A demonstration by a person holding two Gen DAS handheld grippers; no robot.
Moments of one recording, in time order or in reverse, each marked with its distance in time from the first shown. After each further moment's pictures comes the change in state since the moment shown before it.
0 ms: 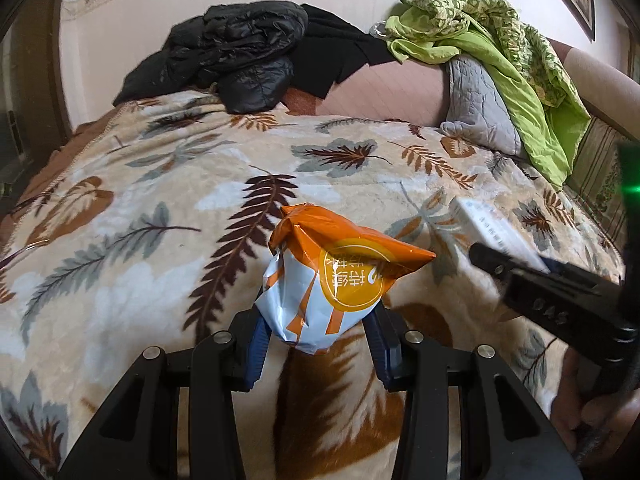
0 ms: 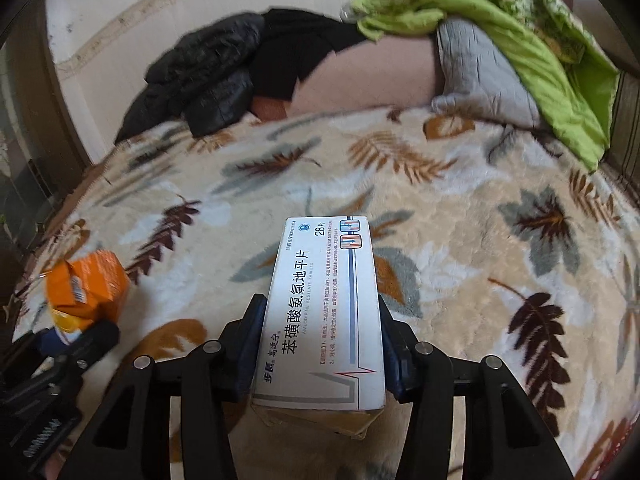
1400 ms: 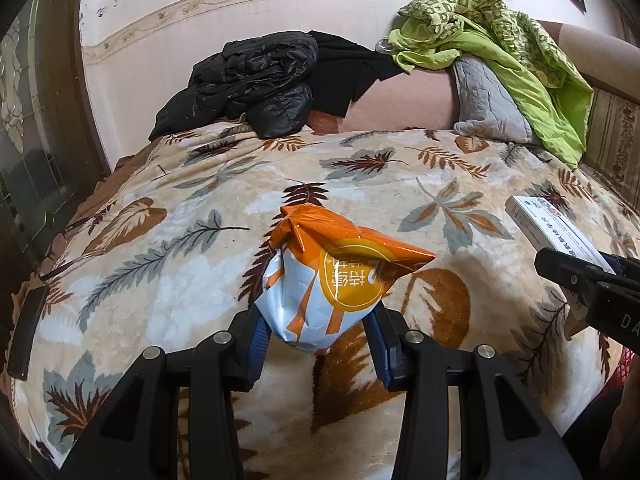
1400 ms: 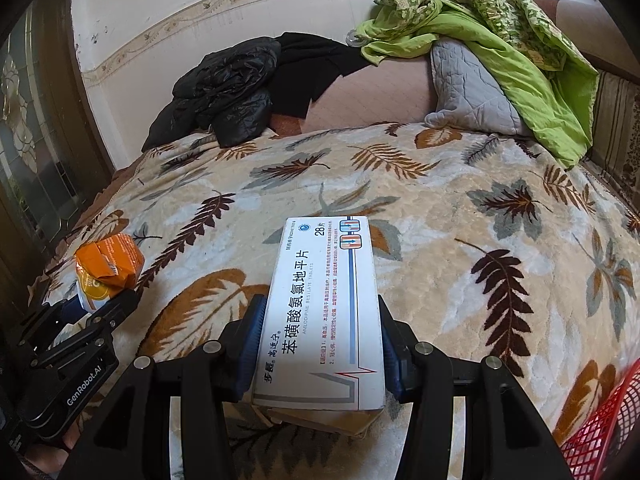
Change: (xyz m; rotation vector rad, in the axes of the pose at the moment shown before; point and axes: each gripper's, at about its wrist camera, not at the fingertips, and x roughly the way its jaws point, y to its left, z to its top) left arm -0.043 -0.003 -0.028 0.087 -0.078 0.134; right arm -0.064 0.000 -0.044 0.012 -0.040 0.022
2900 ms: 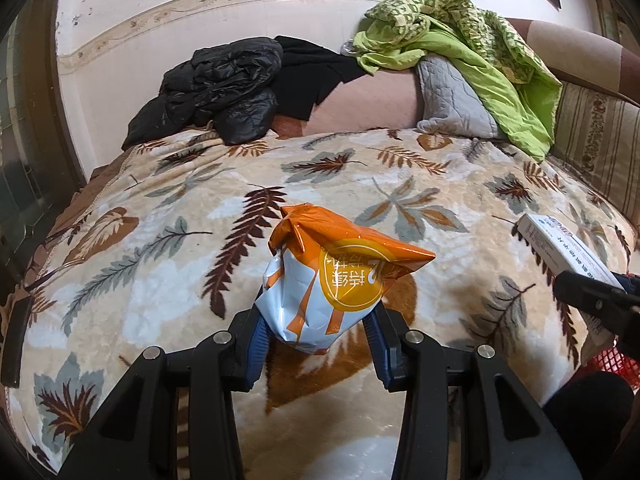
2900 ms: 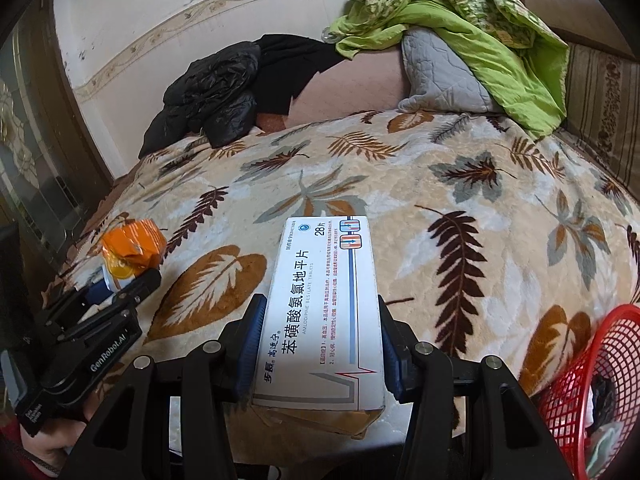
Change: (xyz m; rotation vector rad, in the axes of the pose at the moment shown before) left arm -0.019 -0.031 -0.007 0.052 -0.014 -0.089; right arm -0.058 -0.025 -0.024 0.095 0.030 0.004
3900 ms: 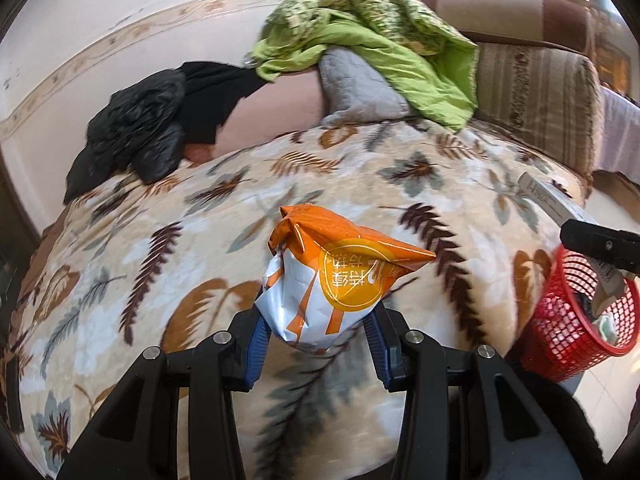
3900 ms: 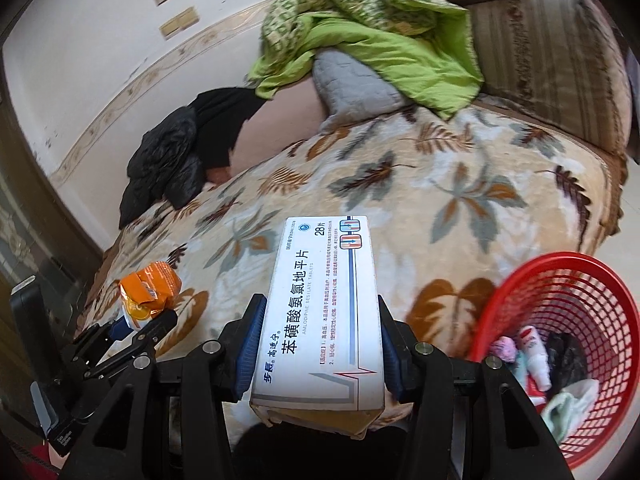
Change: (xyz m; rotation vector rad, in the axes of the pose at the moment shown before) left arm -0.028 -0.123 0.013 0.211 0.000 -0.153; right arm -0.089 -0.120 -0.016 0.259 -0.103 -0.037
